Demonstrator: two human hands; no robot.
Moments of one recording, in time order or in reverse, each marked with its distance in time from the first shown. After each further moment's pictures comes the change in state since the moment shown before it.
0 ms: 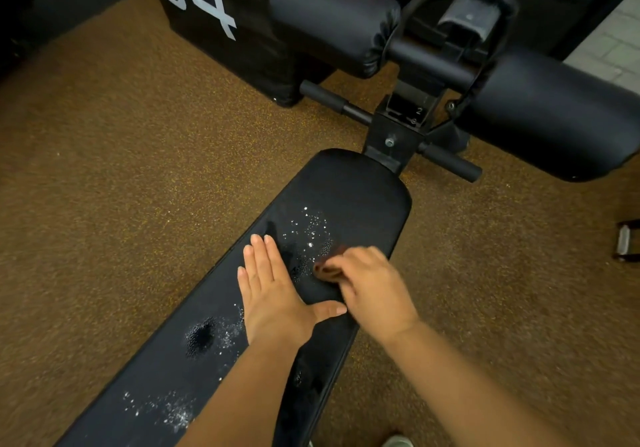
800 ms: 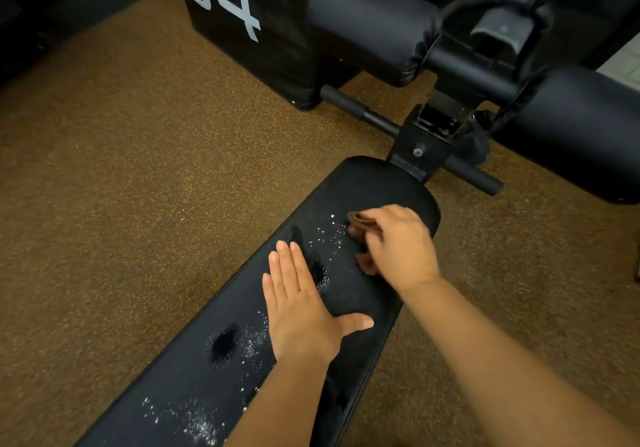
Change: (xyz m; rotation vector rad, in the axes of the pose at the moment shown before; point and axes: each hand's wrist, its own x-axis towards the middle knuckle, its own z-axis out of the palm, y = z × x) left_hand -0.002 -0.002 -0.001 -0.027 0.011 0.000; right_hand 0.070 0.005 -0.007 -0.073 0.140 0.138
